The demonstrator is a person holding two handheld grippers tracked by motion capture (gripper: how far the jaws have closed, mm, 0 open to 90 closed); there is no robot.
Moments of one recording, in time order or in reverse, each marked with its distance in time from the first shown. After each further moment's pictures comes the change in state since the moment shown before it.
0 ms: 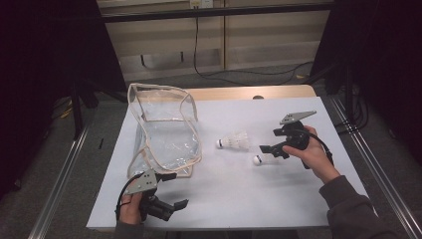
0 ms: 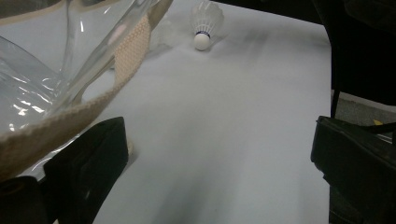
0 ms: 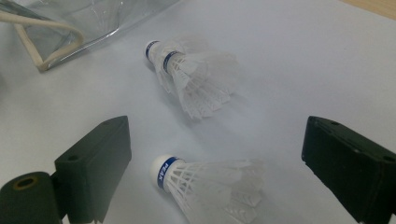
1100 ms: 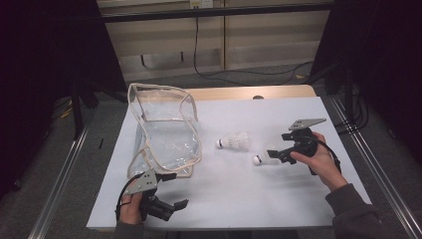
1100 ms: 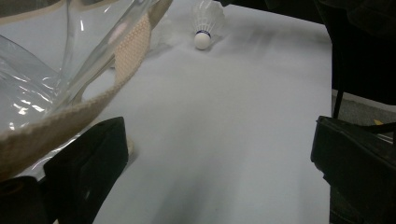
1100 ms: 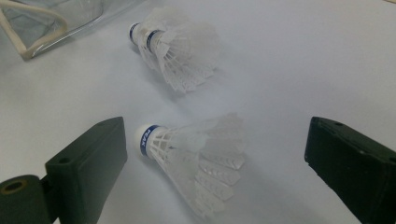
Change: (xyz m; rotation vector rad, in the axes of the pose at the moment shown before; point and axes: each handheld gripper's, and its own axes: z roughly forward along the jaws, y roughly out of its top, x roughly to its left) left arm 0.000 0.000 0.000 0.001 0.003 -0.003; right arm -0.007 -0.028 -0.010 -0.017 -0.036 0.030
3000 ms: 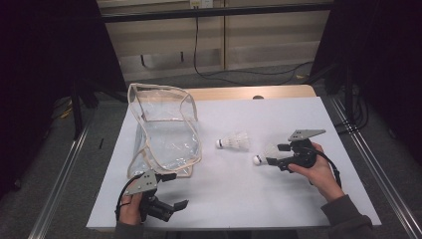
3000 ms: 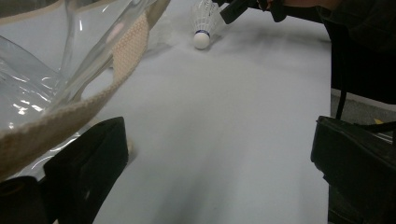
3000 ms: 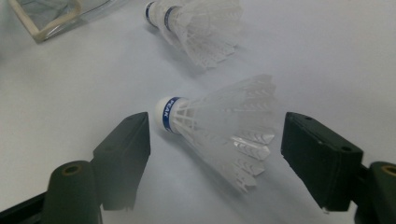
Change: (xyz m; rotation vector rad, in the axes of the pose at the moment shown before) left arm -0.002 0.000 -0.001 0.002 0.001 0.005; right arm 0.014 -0.024 0.003 -0.006 0.026 0.001
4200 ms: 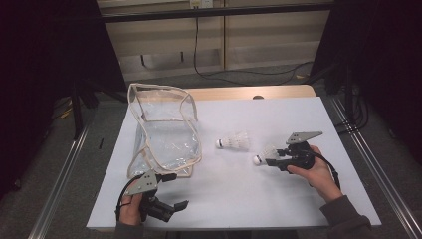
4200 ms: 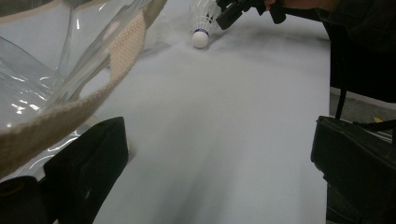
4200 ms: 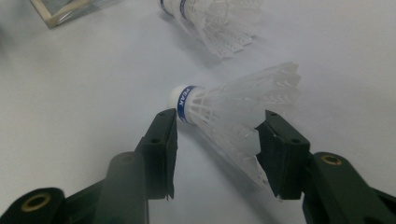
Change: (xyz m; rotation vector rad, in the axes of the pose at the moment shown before) left arm -0.001 0.000 0.000 0.001 -0.003 0.000; right arm 0.004 -0.004 0.004 0.022 0.037 -0.030
